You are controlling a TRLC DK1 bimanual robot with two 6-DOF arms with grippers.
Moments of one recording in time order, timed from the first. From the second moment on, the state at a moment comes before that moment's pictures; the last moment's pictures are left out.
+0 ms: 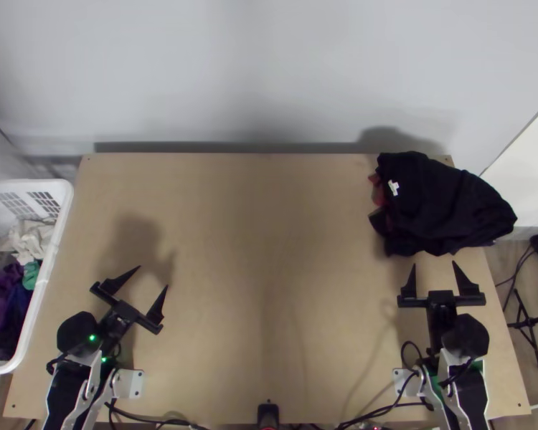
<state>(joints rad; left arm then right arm) -0.20 0.00 0.08 -0.30 0.16 0.52 0.14 0.00 0.09 -0.18 0.29 -0.39</state>
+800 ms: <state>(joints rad) -0.22 0.00 0.08 -0.30 0.16 0.51 0.32 0.00 0.09 -0.18 0.28 -0.39</state>
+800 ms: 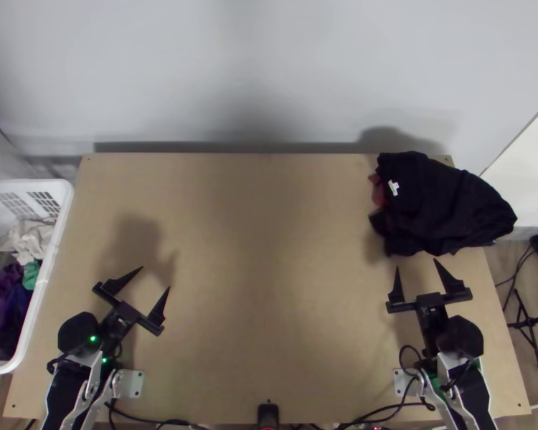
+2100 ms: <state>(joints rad) -0.28 0.05 0.10 -0.19 -0.02 0.48 0.32 0.16 0.18 -0.08 0.37 -0.30</state>
